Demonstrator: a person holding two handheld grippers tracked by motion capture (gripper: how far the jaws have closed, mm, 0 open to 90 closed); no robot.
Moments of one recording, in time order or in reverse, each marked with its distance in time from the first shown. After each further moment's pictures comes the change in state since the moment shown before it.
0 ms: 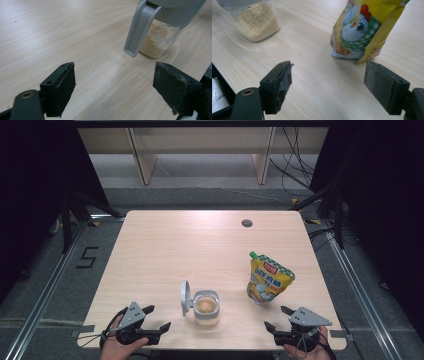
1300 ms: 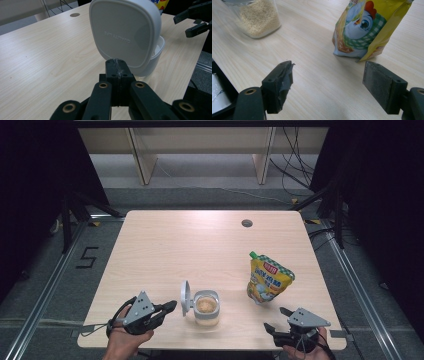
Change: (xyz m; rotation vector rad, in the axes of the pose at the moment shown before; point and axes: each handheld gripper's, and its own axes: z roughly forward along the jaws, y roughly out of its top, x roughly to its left) left arm -0.026 0.060 -0.005 -0.102 -0.064 0.177; right arm 0.001 -0.001 0.001 0.006 -0.003 -0.032
